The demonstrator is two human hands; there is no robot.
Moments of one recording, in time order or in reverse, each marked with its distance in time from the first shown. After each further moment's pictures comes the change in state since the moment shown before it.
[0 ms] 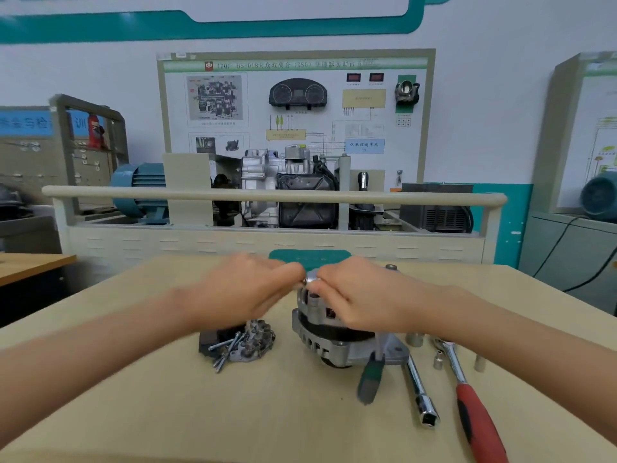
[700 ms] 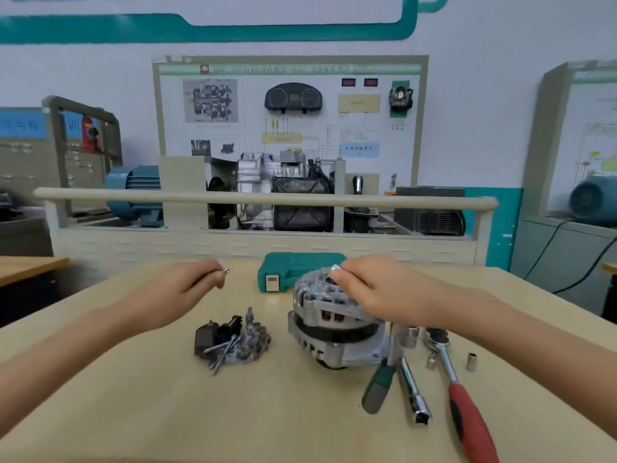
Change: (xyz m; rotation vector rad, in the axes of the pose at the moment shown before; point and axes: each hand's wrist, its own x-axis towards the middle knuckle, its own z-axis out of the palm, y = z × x) left_hand -0.063 -0.049 0.026 -0.346 -0.060 -0.691; right_hand -0.018 0.012 -0.010 0.137 0.102 0.191
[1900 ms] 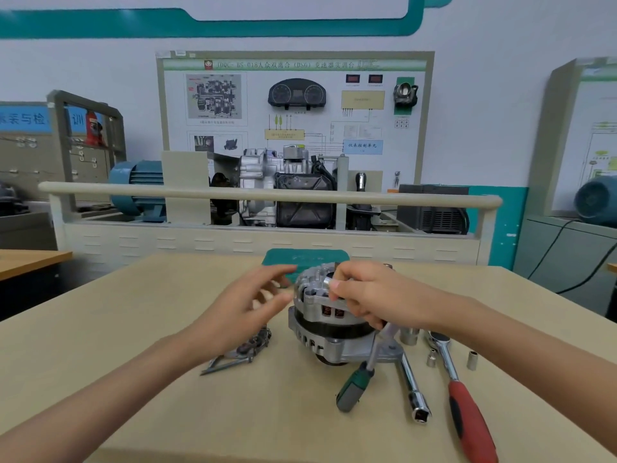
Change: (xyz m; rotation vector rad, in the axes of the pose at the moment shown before) left_hand -0.005 0.068 0.047 -0.470 0.060 0.065; right_hand -0.005 -0.002 0.011 0.454 -0.135 0.176
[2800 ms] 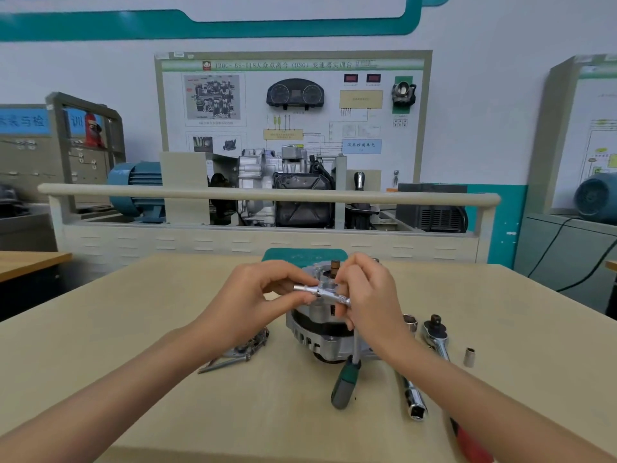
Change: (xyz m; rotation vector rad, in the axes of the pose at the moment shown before) left_hand 0.004 0.047 0.001 -0.099 0.073 0.158; right_hand 0.012 0.022 0.046 0.544 0.642 -0.167
